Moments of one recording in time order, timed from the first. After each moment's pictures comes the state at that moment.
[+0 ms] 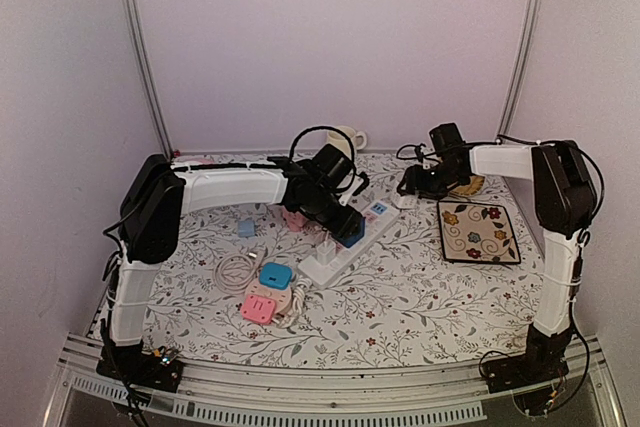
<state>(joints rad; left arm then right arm) -0.88 2.22 1.79 -0.54 0.01 -0.09 0.31 2.06 1.49 -0.36 -0.25 0.34</state>
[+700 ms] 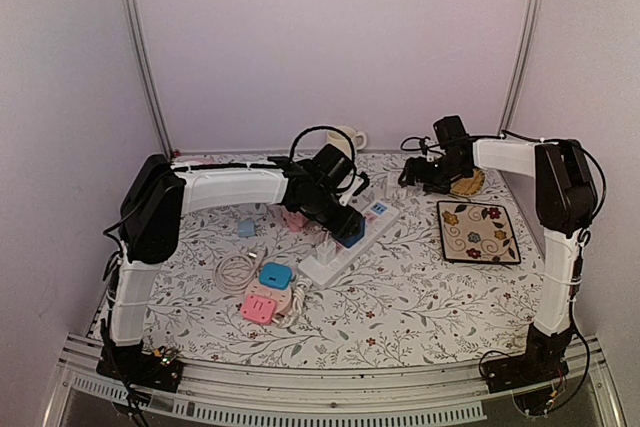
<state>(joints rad) -0.88 2.22 1.80 -0.54 0.01 -0.09 0.29 2.07 1.56 -0.41 -0.24 0.36</state>
